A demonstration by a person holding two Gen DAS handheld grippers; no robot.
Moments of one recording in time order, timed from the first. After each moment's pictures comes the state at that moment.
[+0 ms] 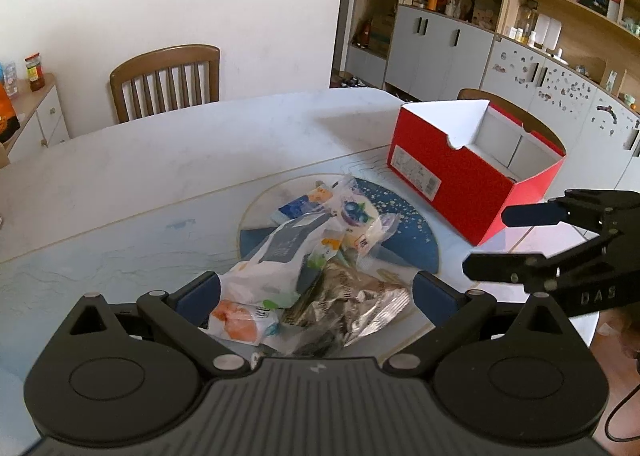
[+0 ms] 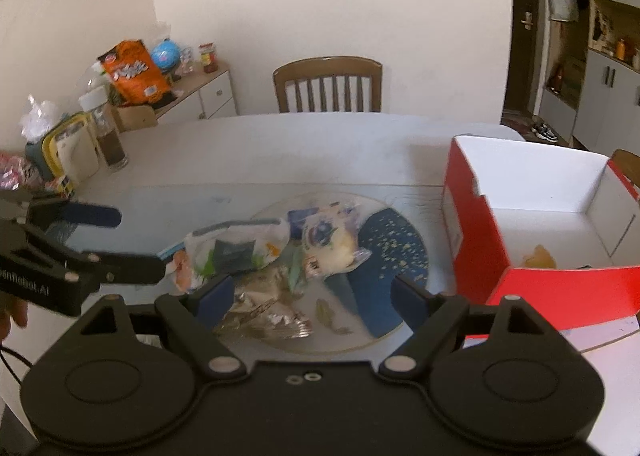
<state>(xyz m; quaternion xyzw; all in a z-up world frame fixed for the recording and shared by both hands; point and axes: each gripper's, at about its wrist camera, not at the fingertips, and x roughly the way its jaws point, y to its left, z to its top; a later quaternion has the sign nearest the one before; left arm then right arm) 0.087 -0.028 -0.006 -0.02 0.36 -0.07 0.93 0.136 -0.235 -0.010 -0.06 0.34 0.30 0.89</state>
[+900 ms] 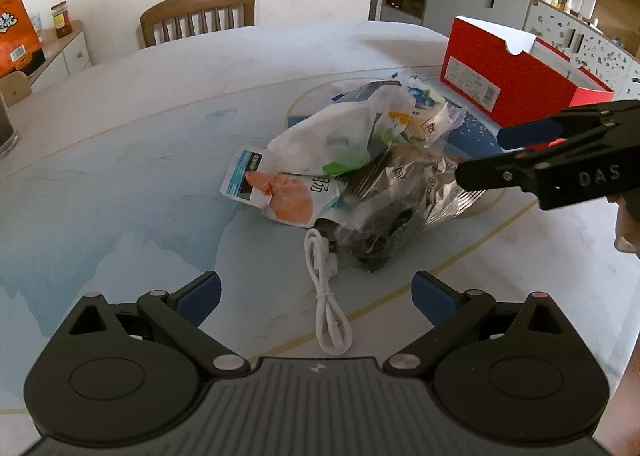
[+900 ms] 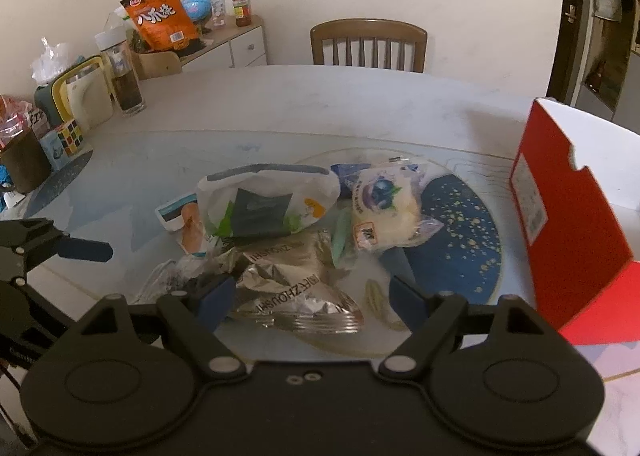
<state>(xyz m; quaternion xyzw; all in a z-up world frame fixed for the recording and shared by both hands) 0.061 -0.007 -0.097 -0.01 0.41 -0.02 0.91 0.157 -0.184 -0.063 -0.09 0.37 0.33 0.86</state>
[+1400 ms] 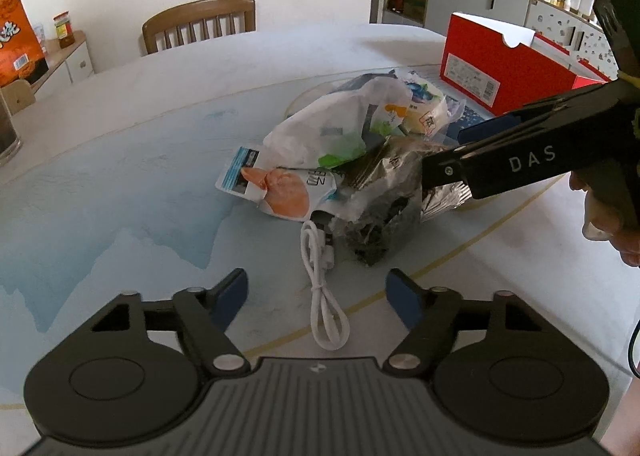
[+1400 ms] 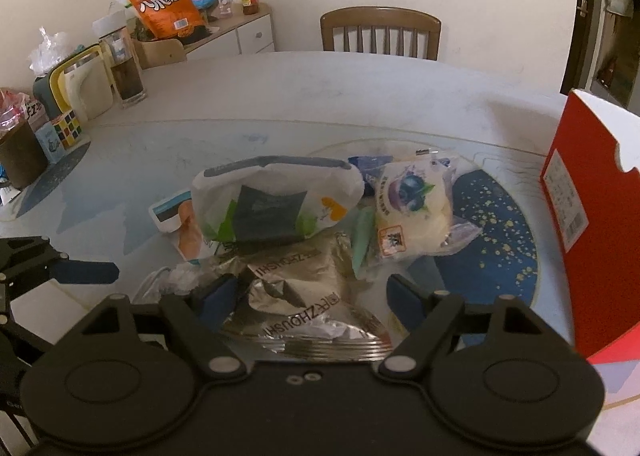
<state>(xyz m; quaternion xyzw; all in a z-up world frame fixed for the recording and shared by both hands) 0.058 -0.015 -0.106 0.00 0.41 -0.01 0.91 0.170 -0.162 -0.081 -0.10 0.39 0.34 0.85</state>
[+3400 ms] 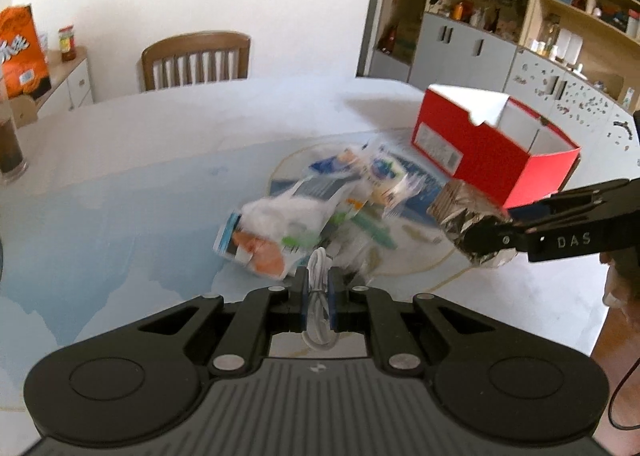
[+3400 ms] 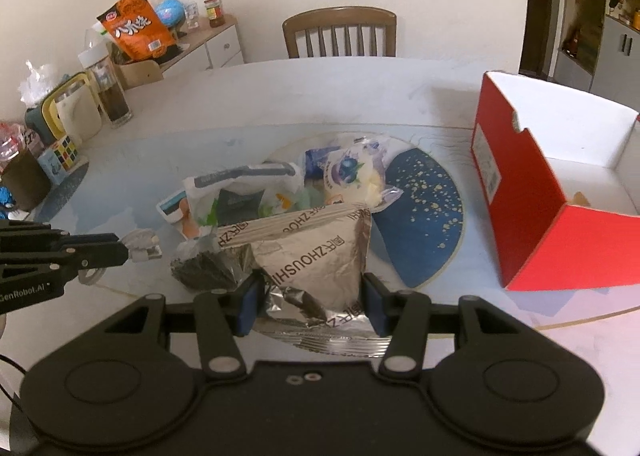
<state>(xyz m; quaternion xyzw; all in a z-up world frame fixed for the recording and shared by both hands) 0.040 -0.017 -0.036 -0.05 0.35 -0.03 0.93 0.134 -0.224 -0.034 -0.05 0.41 0.30 0.86</state>
